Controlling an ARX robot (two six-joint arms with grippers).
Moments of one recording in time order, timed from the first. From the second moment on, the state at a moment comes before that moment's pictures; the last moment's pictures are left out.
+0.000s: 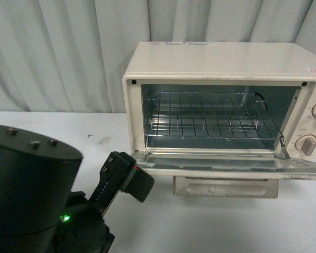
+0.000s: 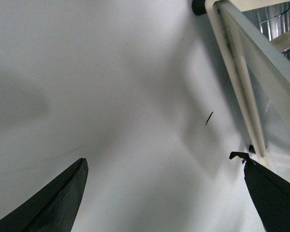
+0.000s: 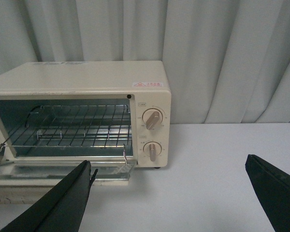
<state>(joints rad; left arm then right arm) -0.54 1.80 0.49 0.61 -0.10 -1.34 0.00 0.00 0.01 0.00 0.00 -0.01</state>
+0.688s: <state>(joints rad) -0.24 1.21 0.30 0.37 -0.06 -1.06 0.00 0.00 0.01 0.00 0.00 -0.01</state>
